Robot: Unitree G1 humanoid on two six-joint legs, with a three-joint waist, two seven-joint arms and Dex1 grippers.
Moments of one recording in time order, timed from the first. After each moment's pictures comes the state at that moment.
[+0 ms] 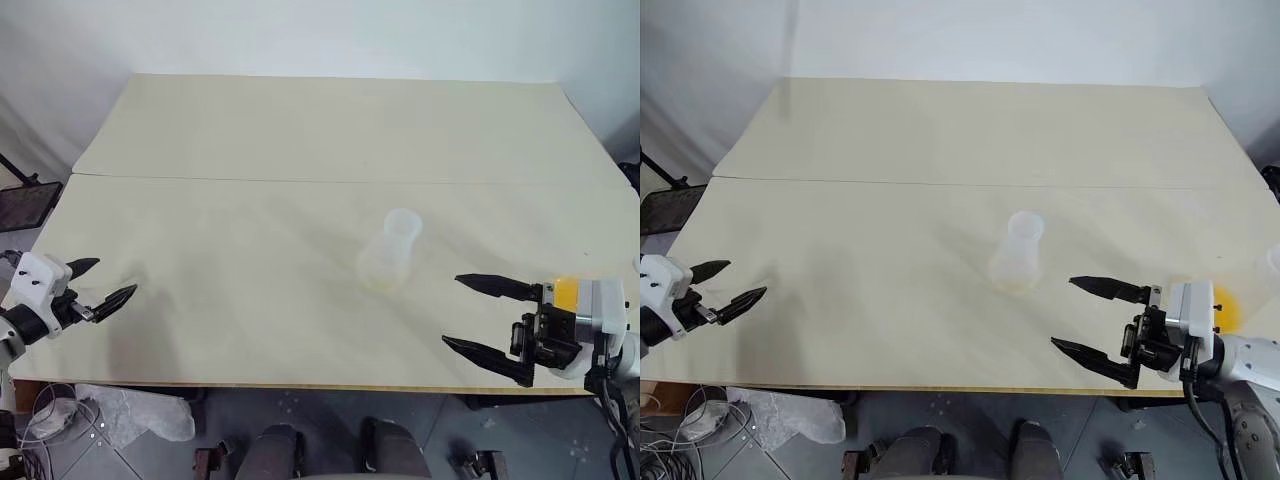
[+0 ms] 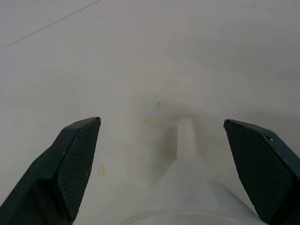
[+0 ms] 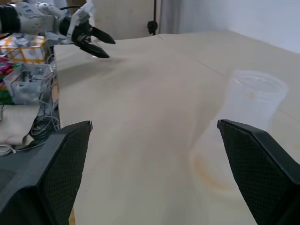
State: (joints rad) left arm -0.15 0.86 0.48 0.52 -0.27 -0.09 -0.92; right arm 0.15 -0.76 -0.38 -0.46 0.77 0.20 1.18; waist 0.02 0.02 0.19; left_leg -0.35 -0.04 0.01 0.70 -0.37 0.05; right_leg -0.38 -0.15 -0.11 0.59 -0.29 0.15
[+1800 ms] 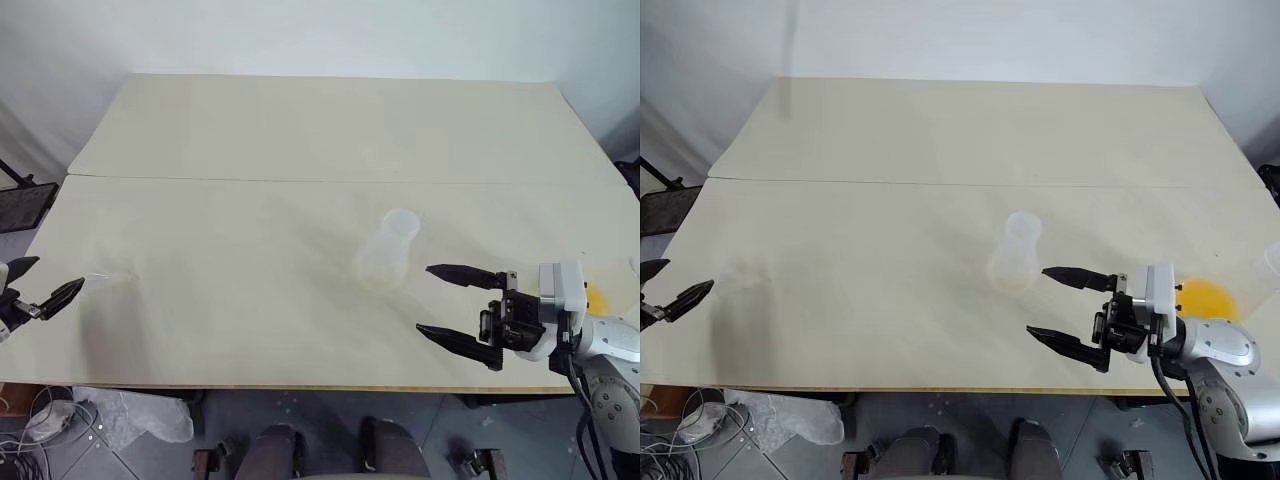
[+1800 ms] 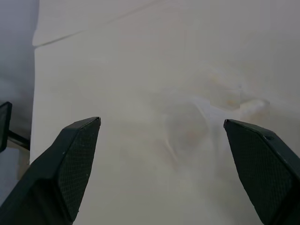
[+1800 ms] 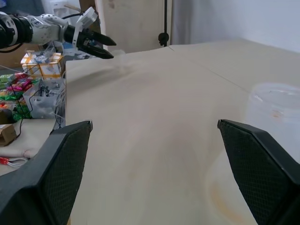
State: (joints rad) left arm -0.23 0.99 0.54 0.86 -0.31 -0.22 -0.95; right arm 0.01 -0.70 -0.25 -0.41 0.75 0.25 1.15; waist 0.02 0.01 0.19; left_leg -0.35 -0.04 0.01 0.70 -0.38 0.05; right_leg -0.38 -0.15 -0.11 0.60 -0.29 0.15
